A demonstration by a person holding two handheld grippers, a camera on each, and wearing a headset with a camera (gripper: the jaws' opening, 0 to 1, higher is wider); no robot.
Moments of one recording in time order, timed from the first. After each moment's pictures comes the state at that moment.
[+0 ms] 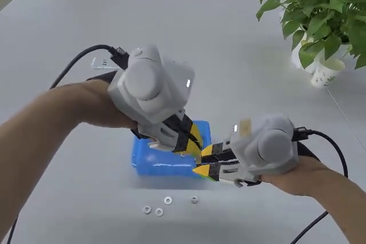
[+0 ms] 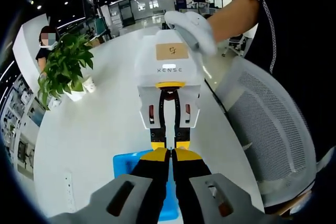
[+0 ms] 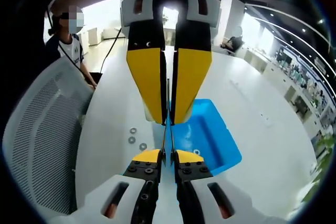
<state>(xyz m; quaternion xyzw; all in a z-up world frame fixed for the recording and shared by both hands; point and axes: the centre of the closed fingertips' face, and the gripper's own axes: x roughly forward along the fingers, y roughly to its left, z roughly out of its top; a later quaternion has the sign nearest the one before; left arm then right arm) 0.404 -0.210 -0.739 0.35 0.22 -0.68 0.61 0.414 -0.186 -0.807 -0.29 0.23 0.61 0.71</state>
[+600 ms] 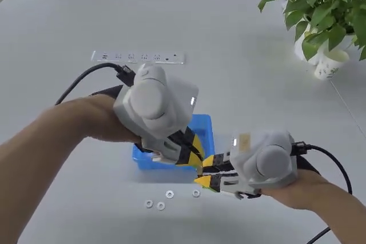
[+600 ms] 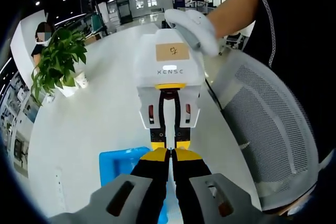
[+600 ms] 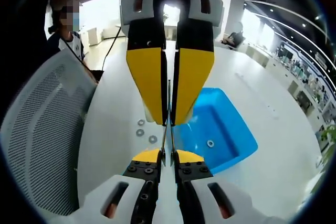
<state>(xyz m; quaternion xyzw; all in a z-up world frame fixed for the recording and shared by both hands) 0.391 -0.211 -0.767 0.34 0.23 -0.69 0.60 0.397 -0.188 -0.834 -0.28 0.24 0.61 0.70</state>
